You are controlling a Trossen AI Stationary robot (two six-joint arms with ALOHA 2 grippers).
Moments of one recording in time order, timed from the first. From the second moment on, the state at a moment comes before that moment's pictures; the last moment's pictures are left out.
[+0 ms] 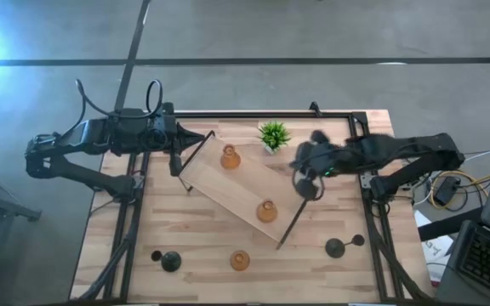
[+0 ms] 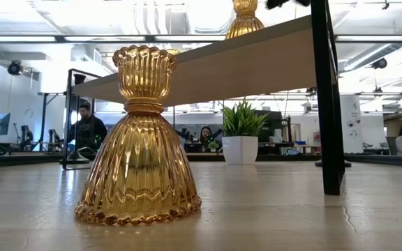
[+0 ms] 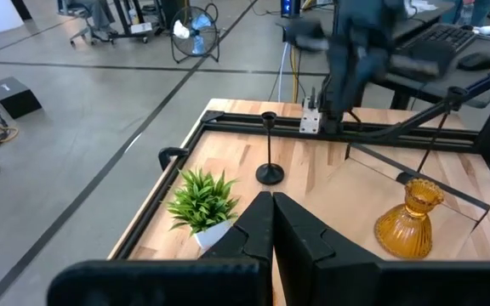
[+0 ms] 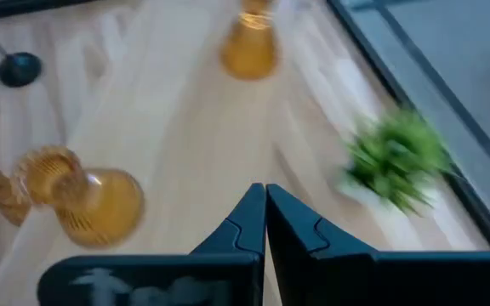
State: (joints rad) left arm 0.03 0.99 1.37 -0.67 -0.24 -0.01; right arm 0.16 1.31 1.48 -1.02 0.37 0.38
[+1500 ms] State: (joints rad) left arm -0.39 1.39 1.53 -0.79 0.05 -0.16; right arm 0.73 1.00 1.59 -1.57 0.88 0.99
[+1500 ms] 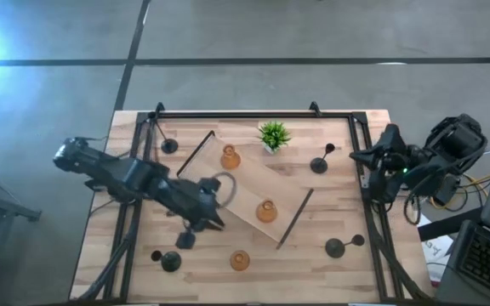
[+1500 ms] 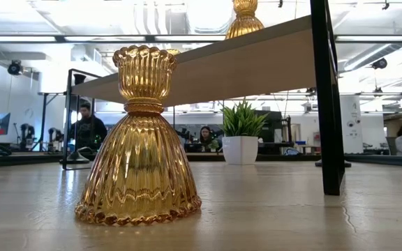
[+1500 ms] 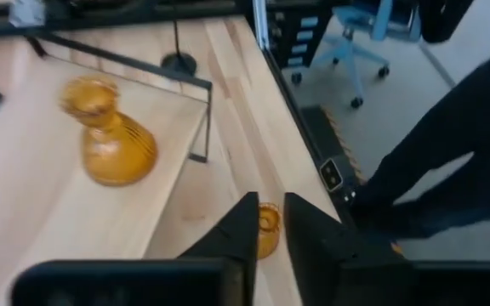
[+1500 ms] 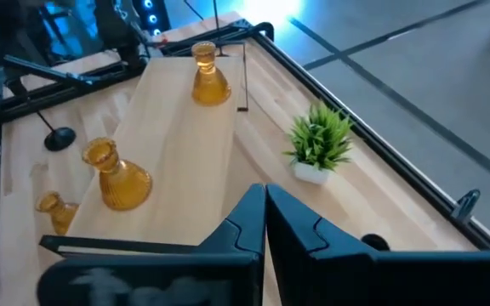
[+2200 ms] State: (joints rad) left arm -0.41 1.71 1.65 -0.88 0.19 -0.22; right arm 0.73 0.78 1.58 -1.57 0.89 0.86
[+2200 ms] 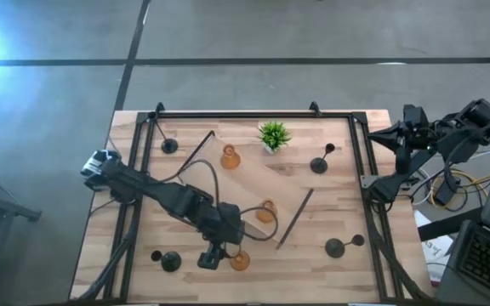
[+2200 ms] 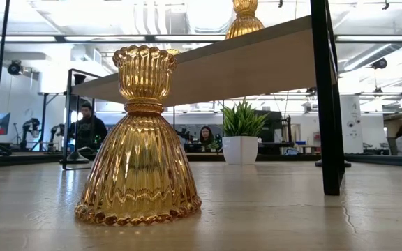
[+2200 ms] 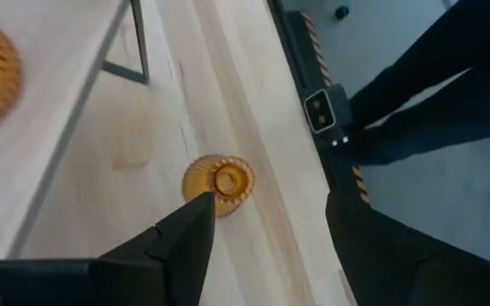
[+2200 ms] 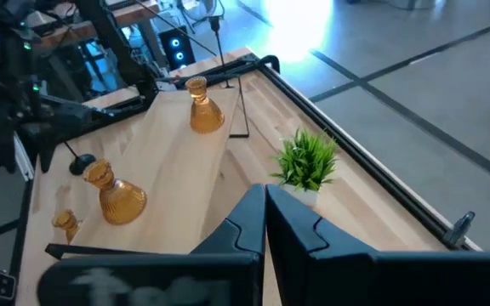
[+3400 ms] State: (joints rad) left arm -0.57 1.87 1.51 -0.68 -0.02 0.26; right arm 0.73 0.77 1.58 -1.57 0.95 0.80
